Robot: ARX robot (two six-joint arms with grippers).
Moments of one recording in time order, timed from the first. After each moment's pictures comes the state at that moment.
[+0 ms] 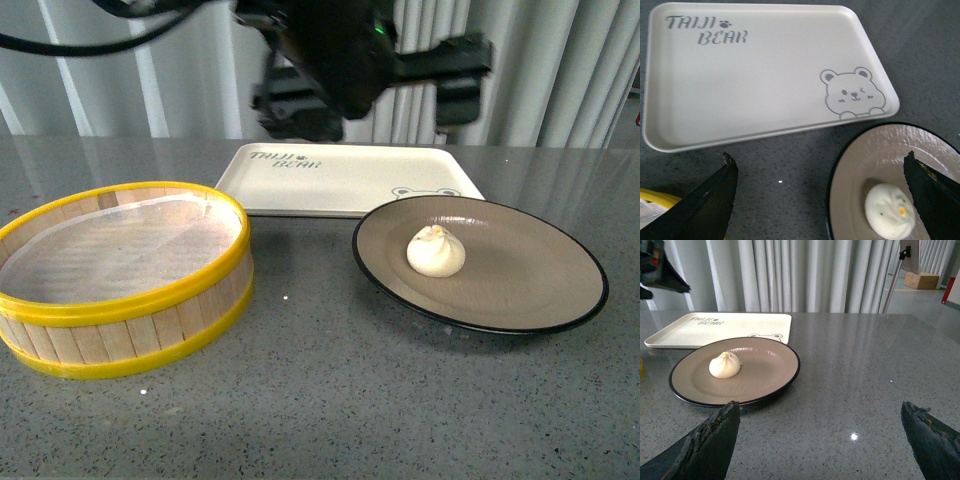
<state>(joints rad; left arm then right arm) -0.45 1.98 1.67 -0.17 -0.06 -0.24 0.00 0.00 0.01 0.00 0.00 -0.01</state>
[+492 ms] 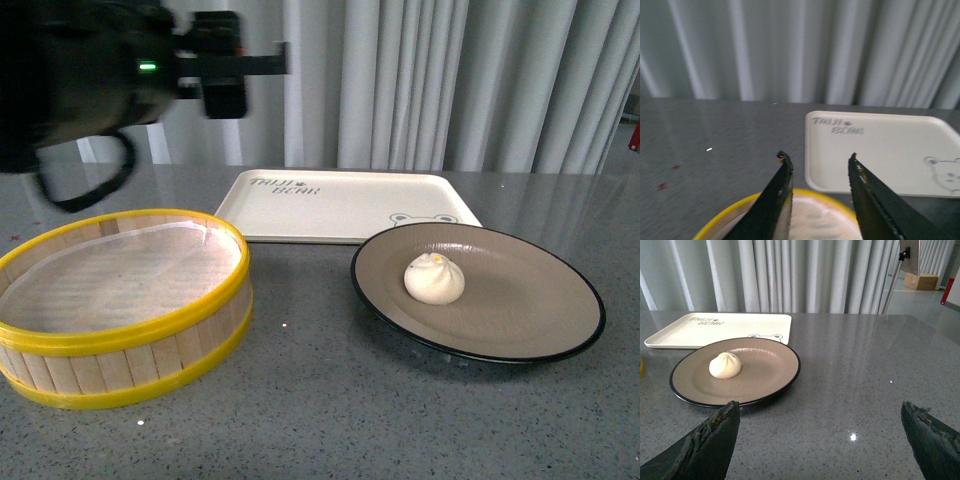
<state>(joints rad) -0.31 1.56 0.77 0.84 -0.32 -0.02 0.00 0.00 0.01 0.00 0.00 -0.01</state>
